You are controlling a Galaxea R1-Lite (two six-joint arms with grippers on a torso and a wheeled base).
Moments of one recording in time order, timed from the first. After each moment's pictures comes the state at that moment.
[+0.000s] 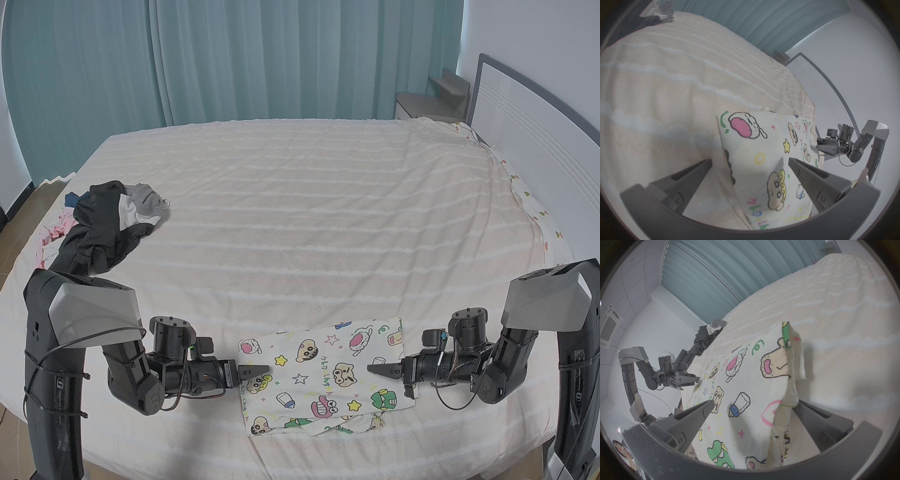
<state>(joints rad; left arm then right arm) -0.27 2.41 -0.61 -1.16 -0.48 -0.41 0.30 2.40 -0.58 -1.22 0.50 0.28</state>
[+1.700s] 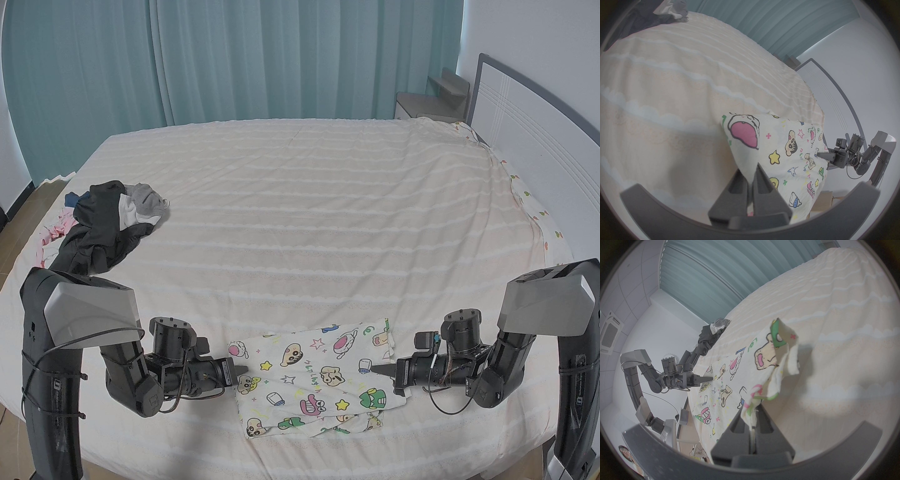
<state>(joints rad) -0.28 2.39 -0.59 -1.15 -0.37 -0.49 0.36 2.37 -0.58 -1.22 0.50 0.35</state>
